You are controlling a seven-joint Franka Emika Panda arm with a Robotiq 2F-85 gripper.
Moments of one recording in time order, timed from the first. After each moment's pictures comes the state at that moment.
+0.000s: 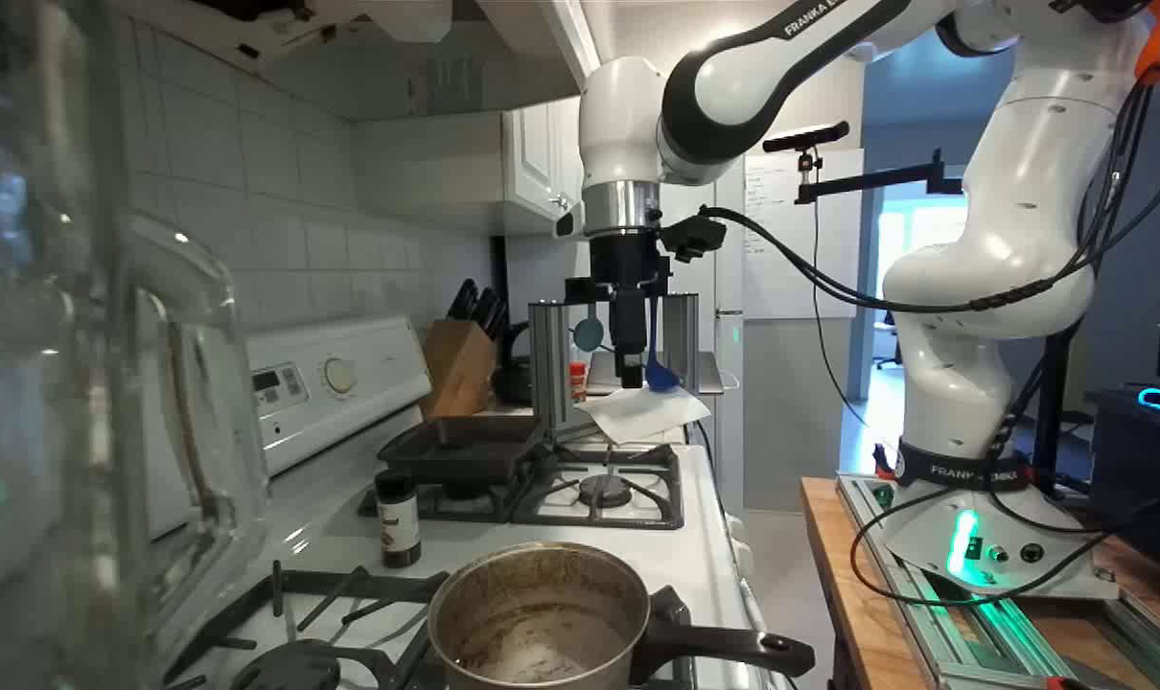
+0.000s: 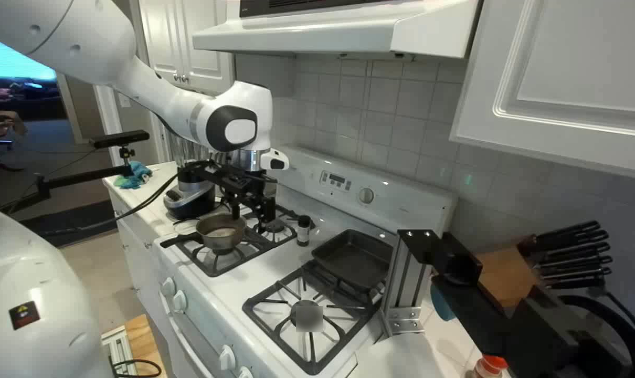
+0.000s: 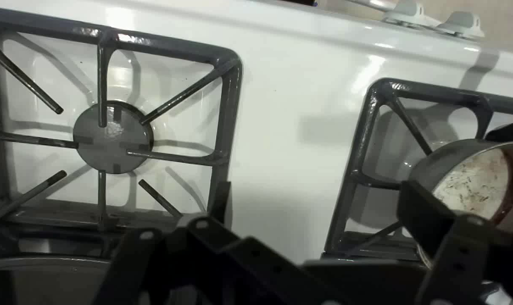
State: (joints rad) arm 0.19 -0.38 0.14 -2.55 0.12 2.16 -0.03
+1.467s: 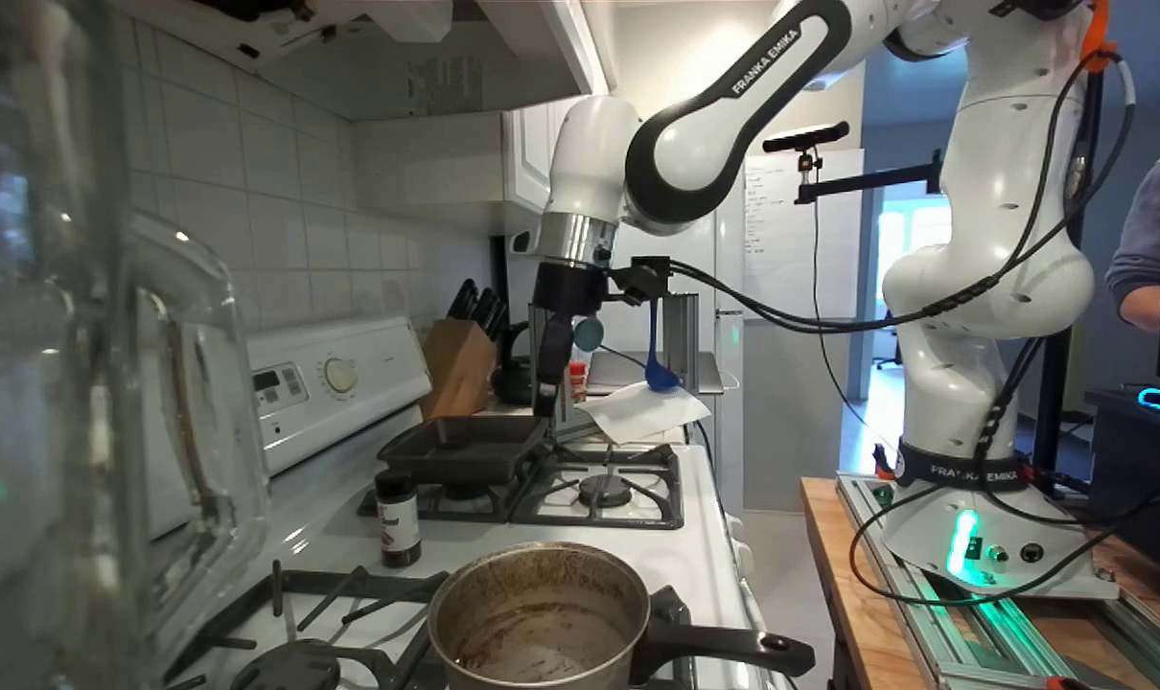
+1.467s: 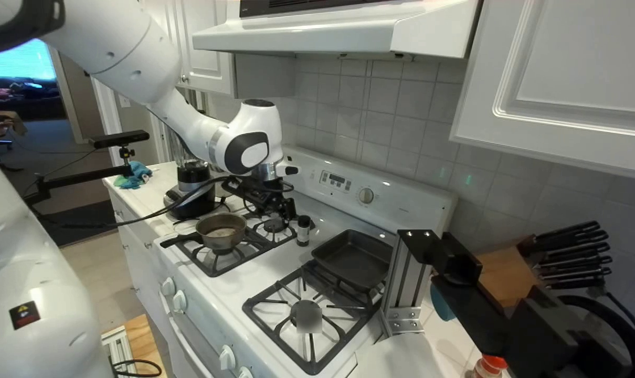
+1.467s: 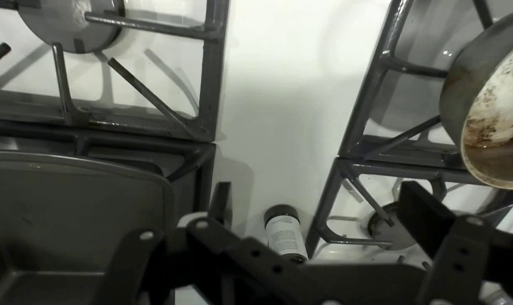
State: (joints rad) arm 0.19 -0.17 0.15 -2.51 0.11 2.56 -0.02
